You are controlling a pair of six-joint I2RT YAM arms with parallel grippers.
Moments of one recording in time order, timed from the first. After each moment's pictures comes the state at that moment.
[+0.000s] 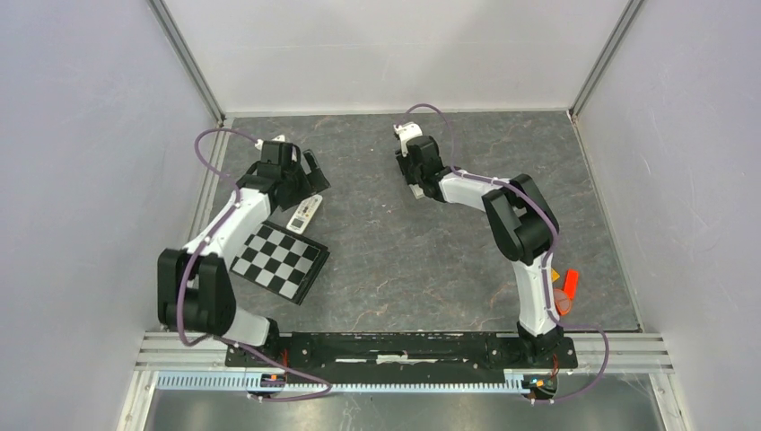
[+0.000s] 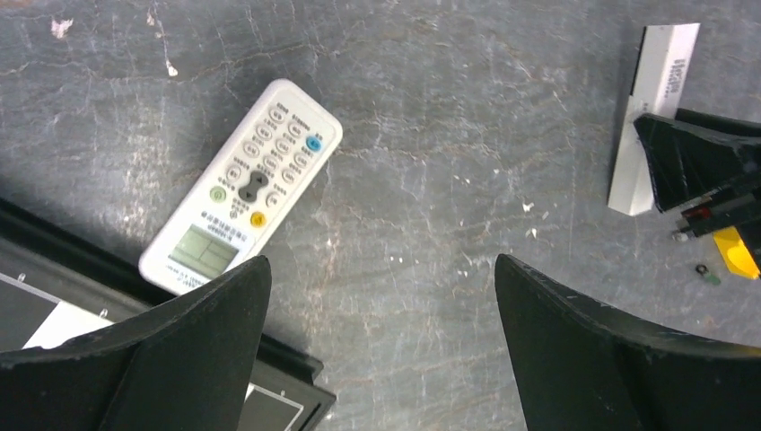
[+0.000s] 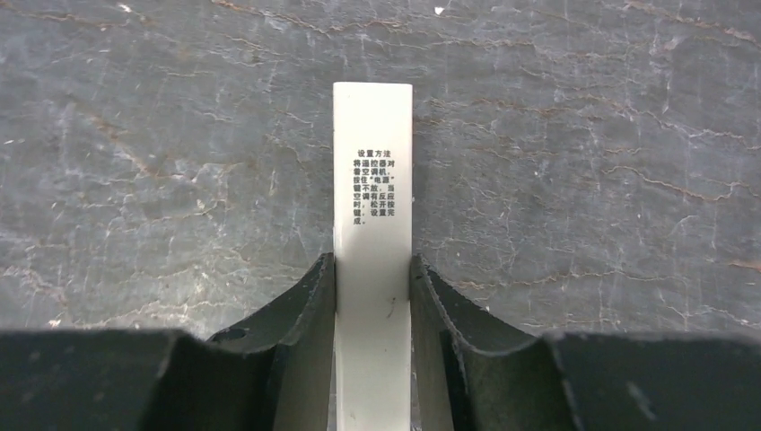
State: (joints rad) left arm -0.18 1.42 1.04 -0.43 0.01 -0.58; right arm 0.54 2.12 1.40 0.13 0.19 -0.03
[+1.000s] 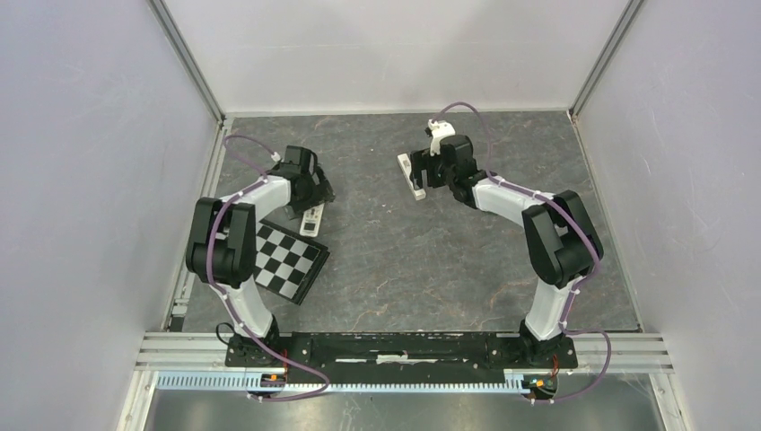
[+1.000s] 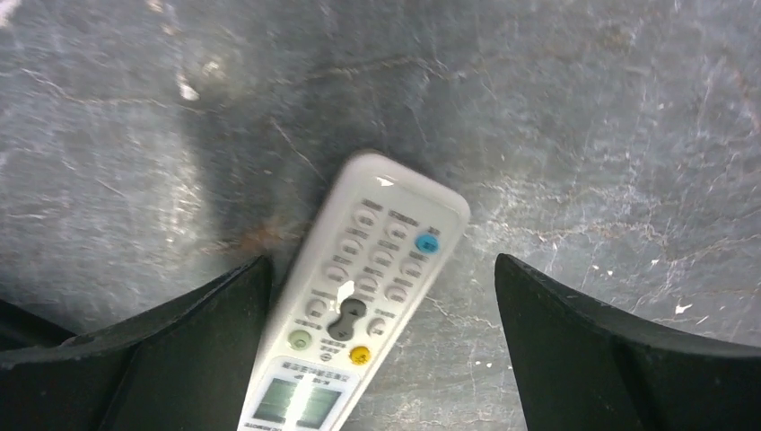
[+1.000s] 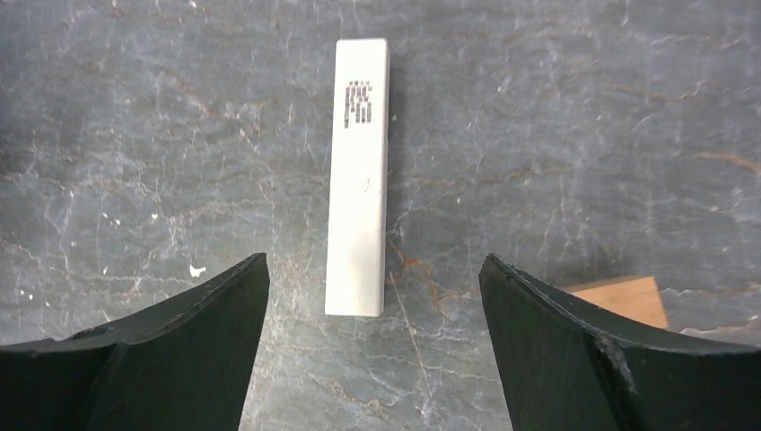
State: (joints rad) left arm -0.16 1.80 1.12 -0.37 -0.06 -0.61; right arm 0.44 1.84 1.19 0.11 0.00 0.12
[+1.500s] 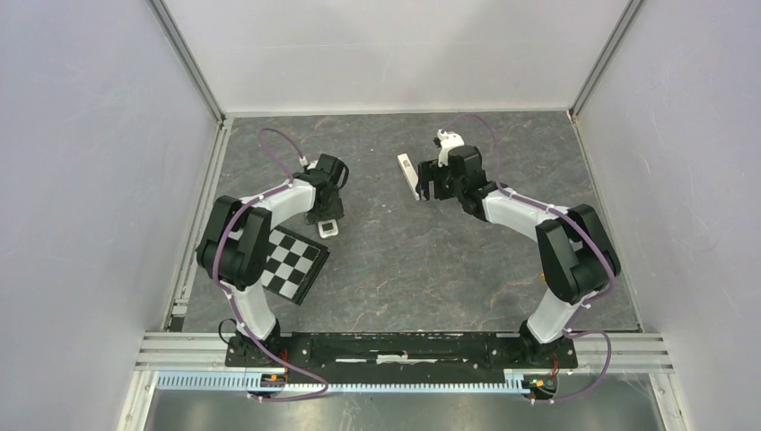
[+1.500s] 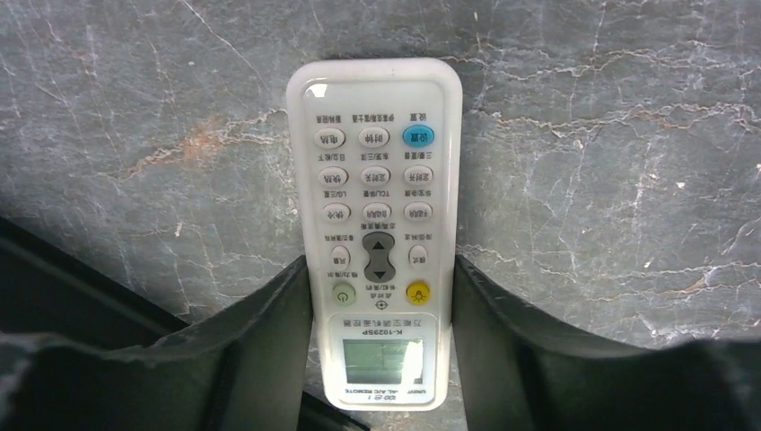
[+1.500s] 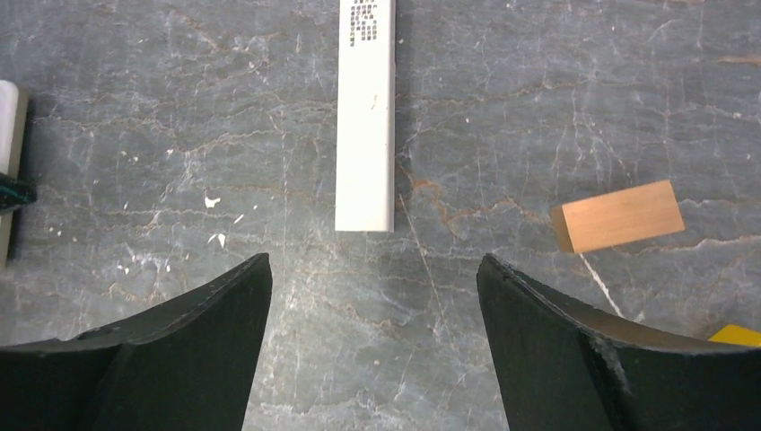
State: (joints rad) left arm -0.37 1.82 1.14 -0.50 -0.30 -0.56; right arm 0.44 1.73 1.04 0.10 -0.02 0.17
